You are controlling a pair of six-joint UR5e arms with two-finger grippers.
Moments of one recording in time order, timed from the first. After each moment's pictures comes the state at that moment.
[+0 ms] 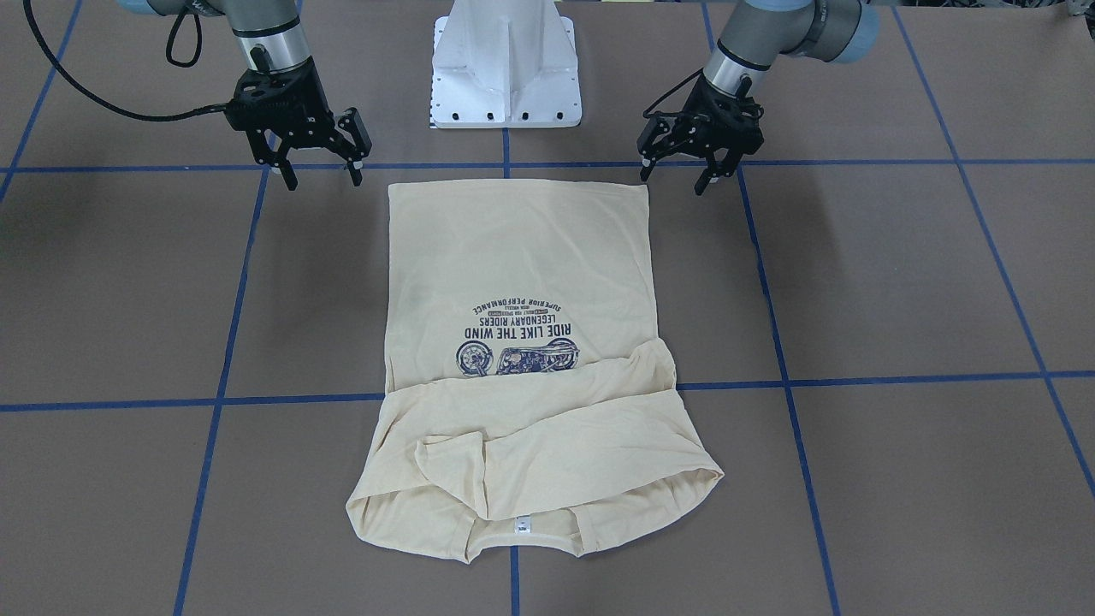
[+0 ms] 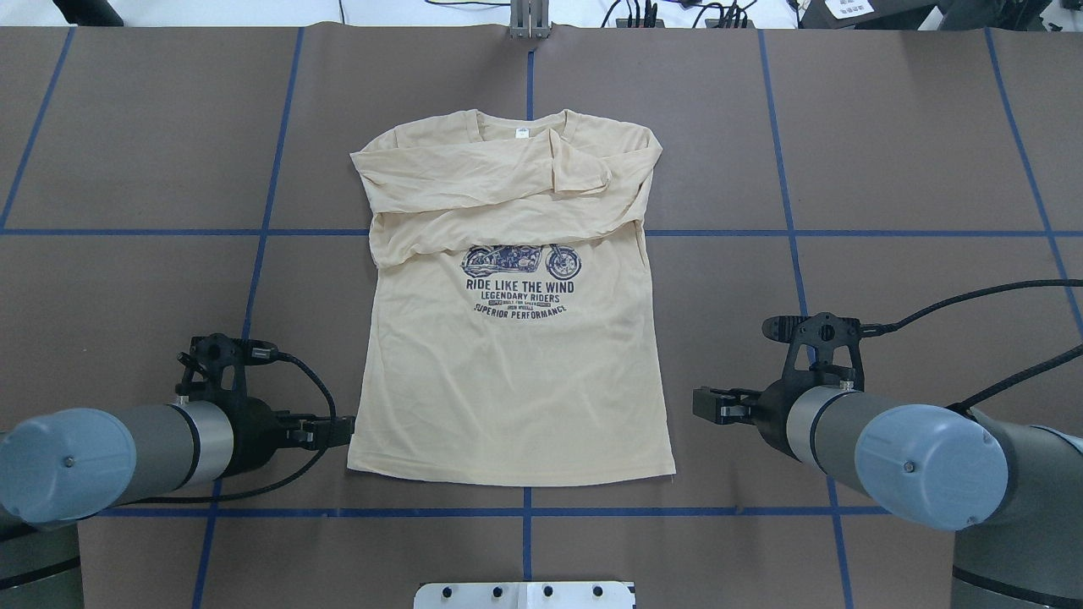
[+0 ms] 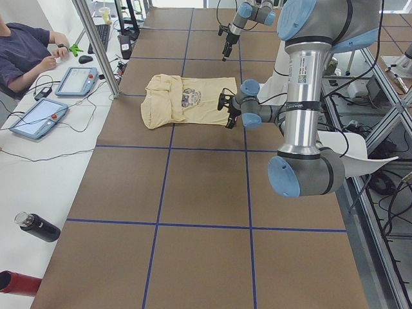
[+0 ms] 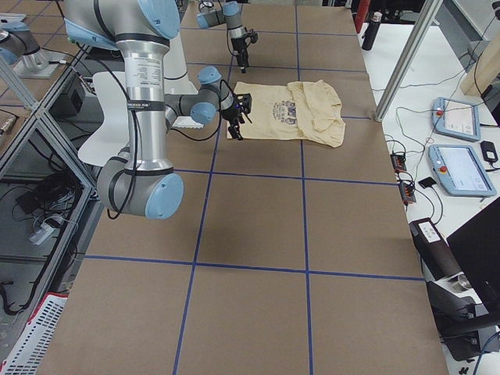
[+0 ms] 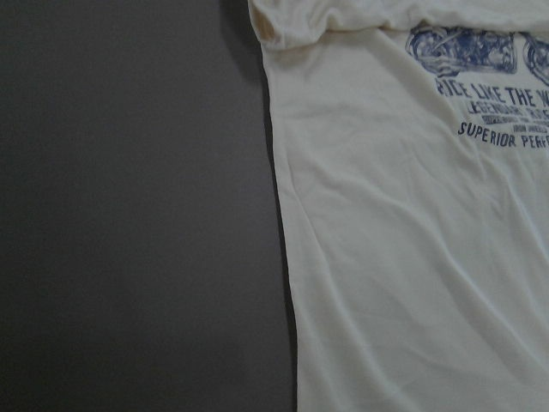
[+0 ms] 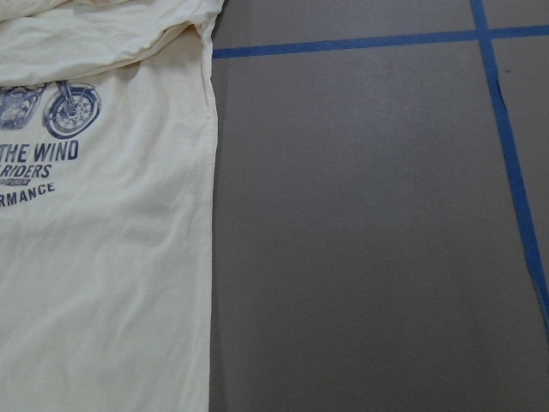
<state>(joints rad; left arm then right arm) -0.28 -1.59 -2.04 -2.16 -1.55 -1.32 0.28 -1.53 2.20 -1.34 1.42 1.40</state>
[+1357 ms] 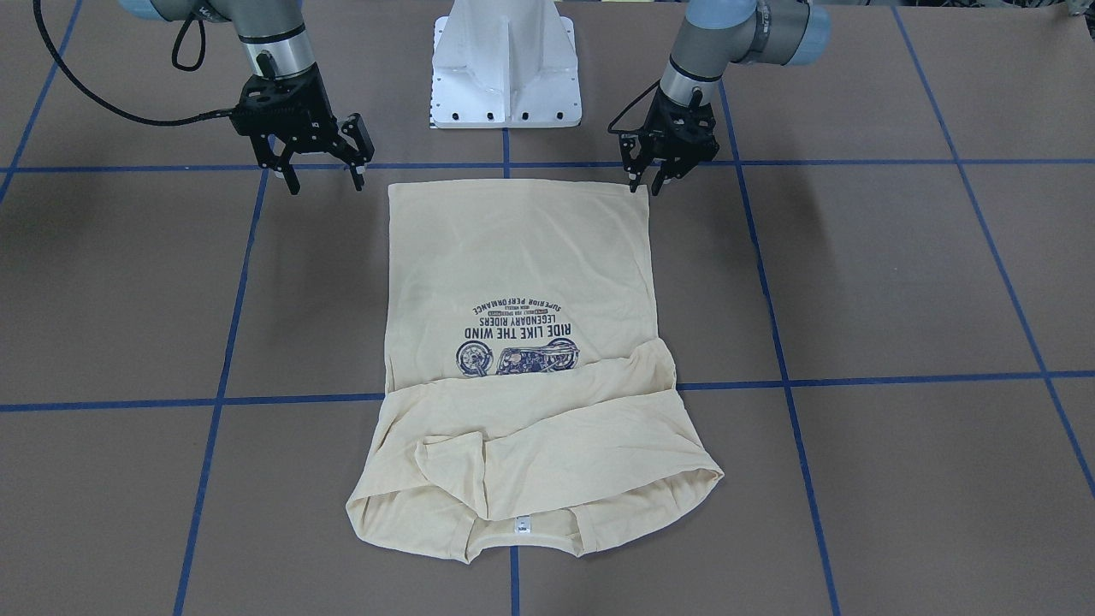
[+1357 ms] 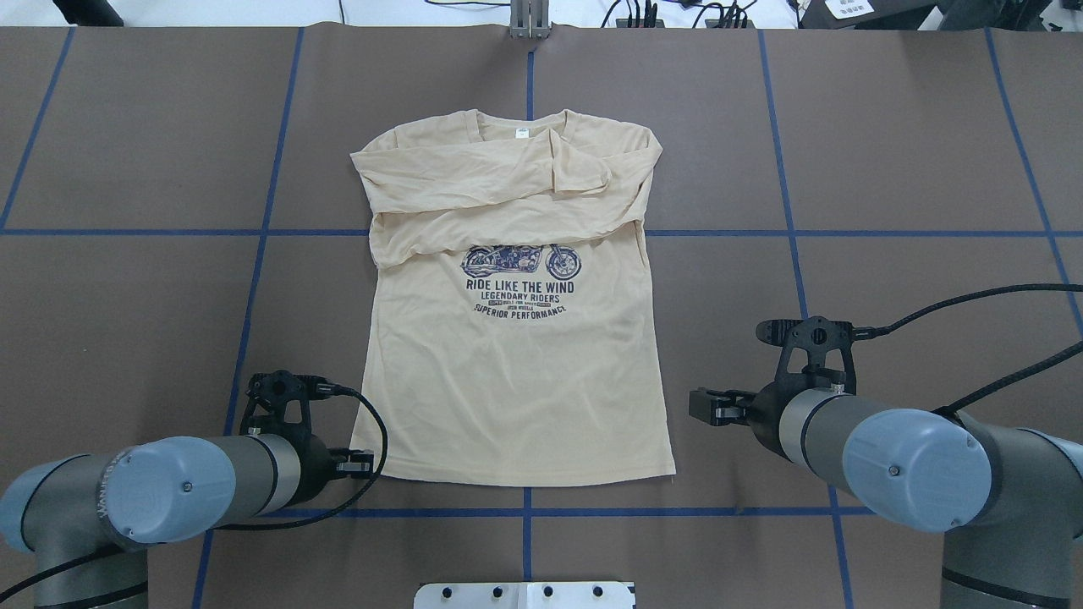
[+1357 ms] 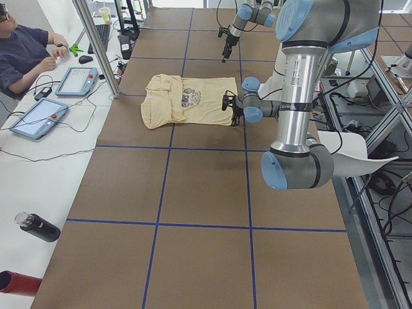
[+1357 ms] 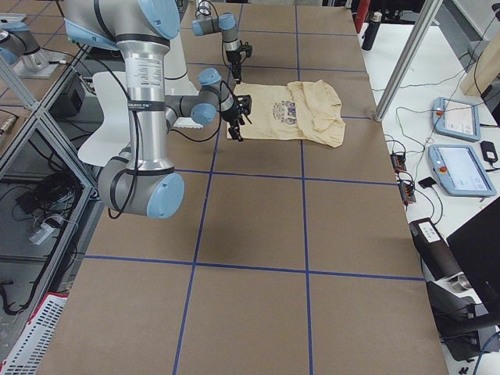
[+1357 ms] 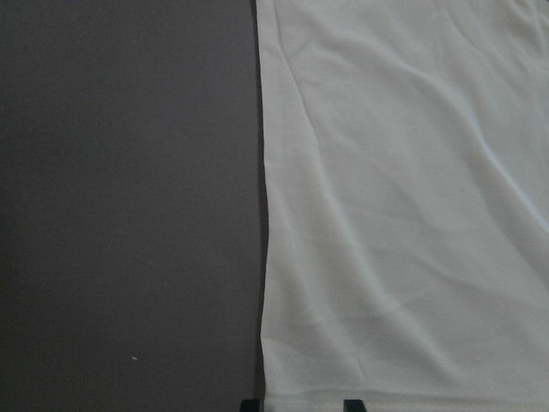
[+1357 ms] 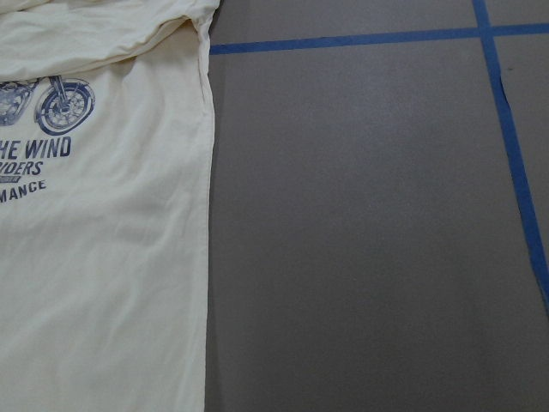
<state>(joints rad) -0.23 -1.70 -1.98 -2.01 -1.56 -1.36 0.28 -1.52 2.18 -1.33 1.41 1.40</state>
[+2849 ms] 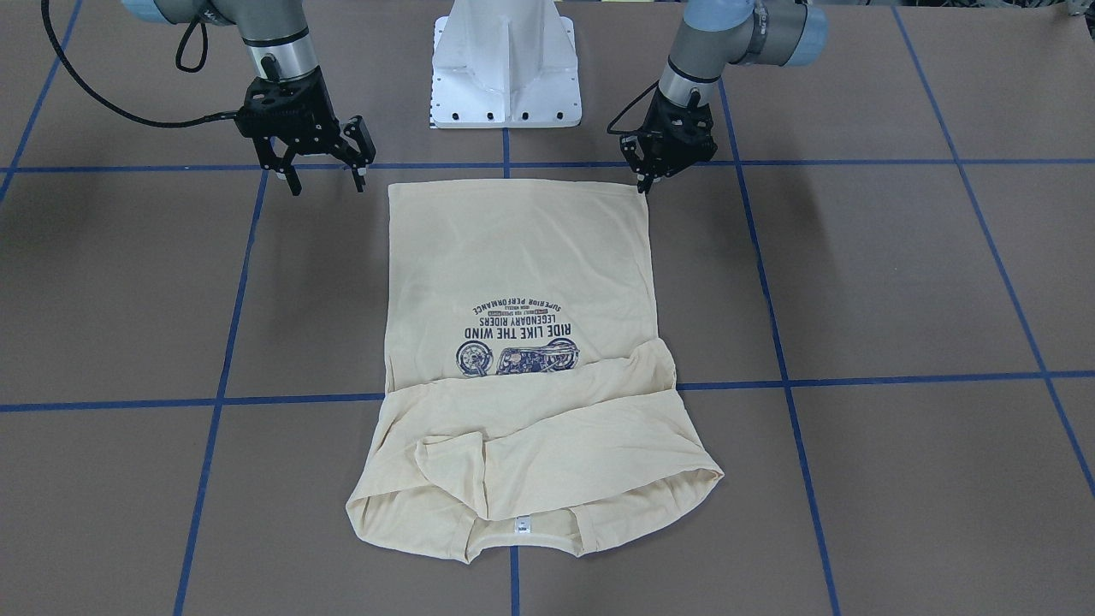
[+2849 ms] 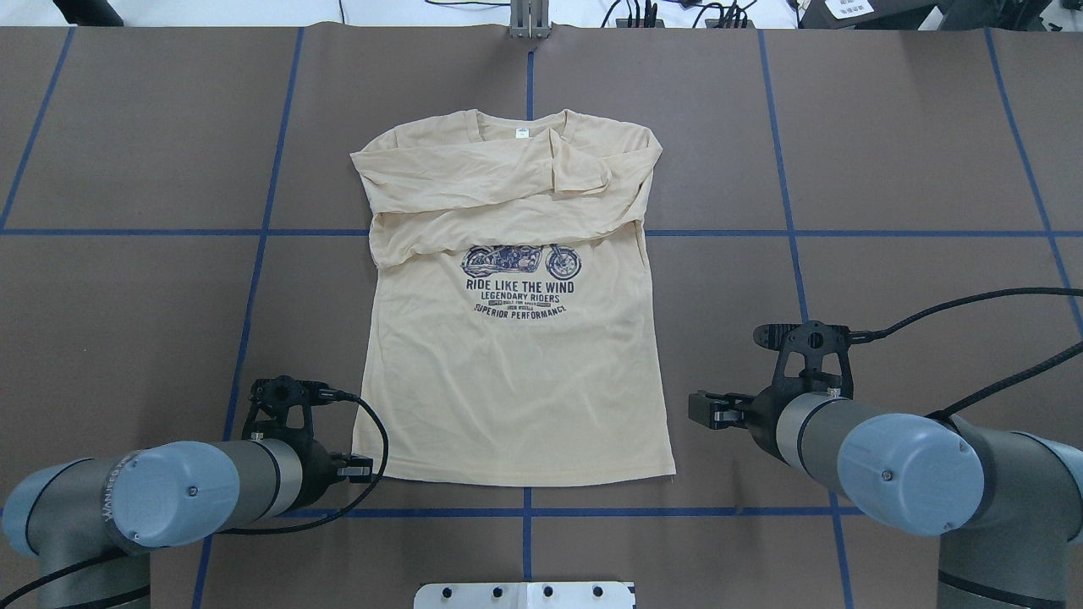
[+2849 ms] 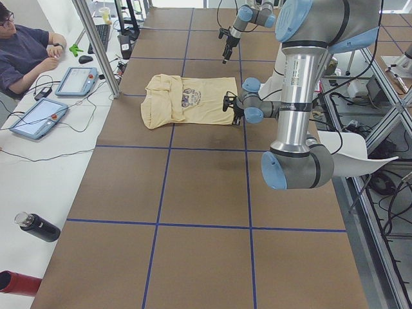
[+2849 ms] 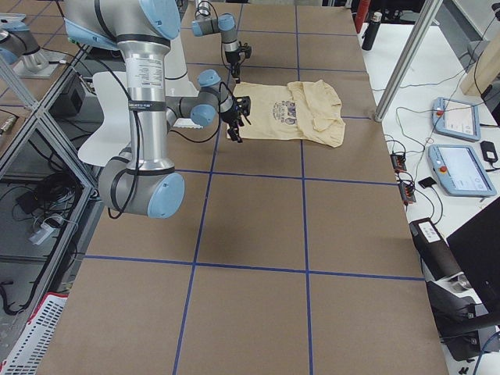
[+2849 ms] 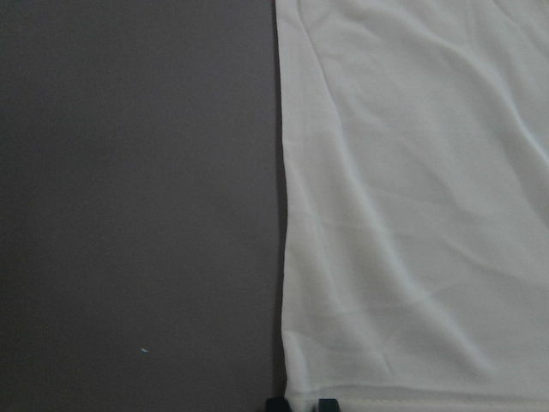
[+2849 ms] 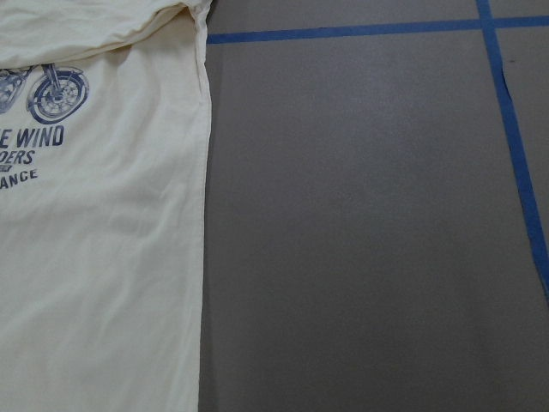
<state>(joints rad) -0.22 -1.70 -1.98 -2.01 -1.56 -1.37 0.26 -1.51 2.16 -1.33 1.39 1.41</state>
